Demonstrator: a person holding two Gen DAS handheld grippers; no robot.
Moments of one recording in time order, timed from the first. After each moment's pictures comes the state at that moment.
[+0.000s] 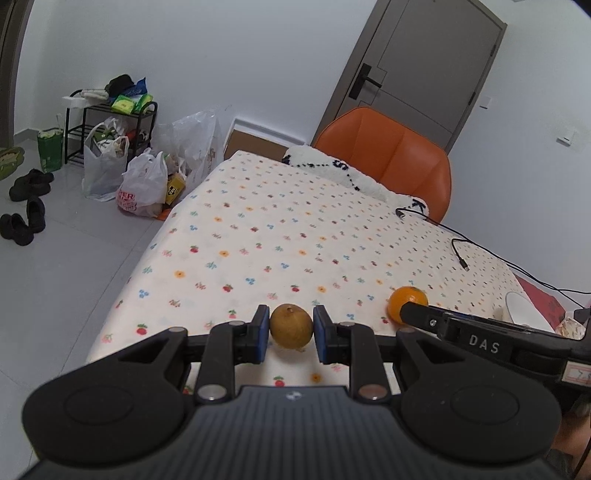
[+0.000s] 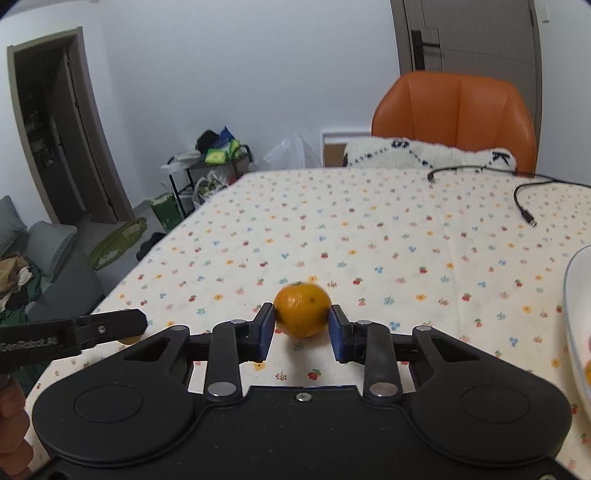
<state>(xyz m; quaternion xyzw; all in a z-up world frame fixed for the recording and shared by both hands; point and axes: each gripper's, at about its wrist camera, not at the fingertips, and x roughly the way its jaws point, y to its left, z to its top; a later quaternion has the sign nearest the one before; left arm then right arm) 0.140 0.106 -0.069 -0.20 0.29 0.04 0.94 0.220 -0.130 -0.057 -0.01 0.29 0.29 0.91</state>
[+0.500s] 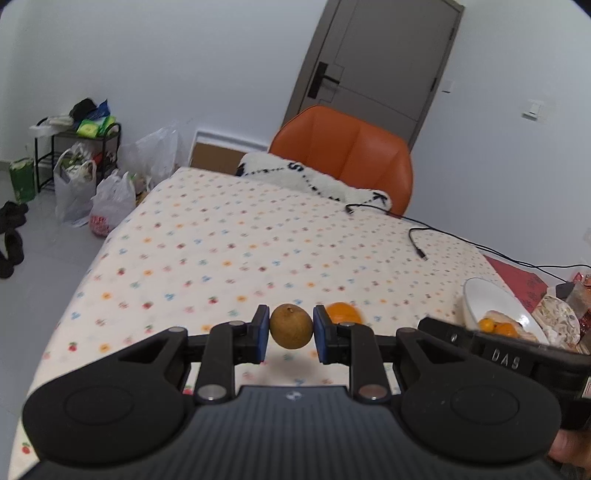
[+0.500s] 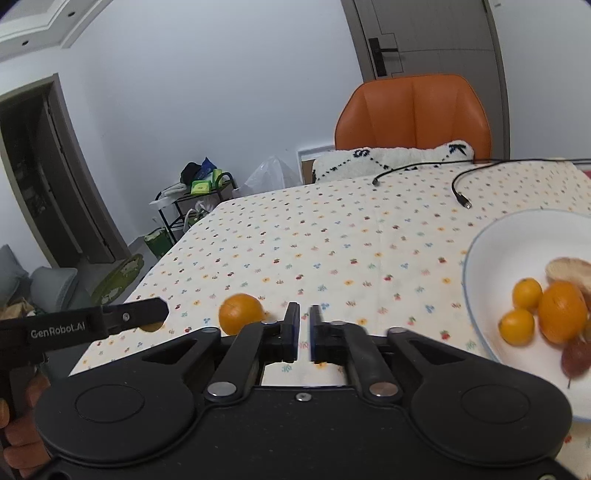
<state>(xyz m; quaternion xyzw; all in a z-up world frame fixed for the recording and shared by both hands) 0.148 0.051 -0.046 -0.15 0.27 0.00 0.95 0.203 -0.202 -0.046 0.06 0.28 0.26 0.92</state>
